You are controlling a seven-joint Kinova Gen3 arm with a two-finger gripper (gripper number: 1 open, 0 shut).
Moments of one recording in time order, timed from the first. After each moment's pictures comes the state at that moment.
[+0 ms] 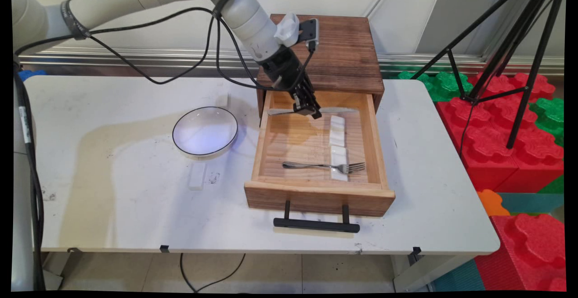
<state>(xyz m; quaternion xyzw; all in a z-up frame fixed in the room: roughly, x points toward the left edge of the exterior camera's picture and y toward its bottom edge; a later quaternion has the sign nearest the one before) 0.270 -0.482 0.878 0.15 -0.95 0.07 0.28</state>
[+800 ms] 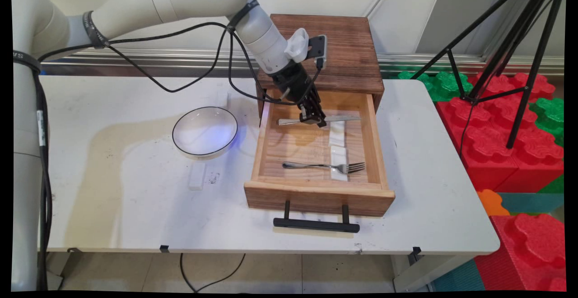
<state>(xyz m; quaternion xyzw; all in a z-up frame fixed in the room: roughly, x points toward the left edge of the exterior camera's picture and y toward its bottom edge) 0.253 -0.497 0.845 0.13 -0.95 0.08 0.27</state>
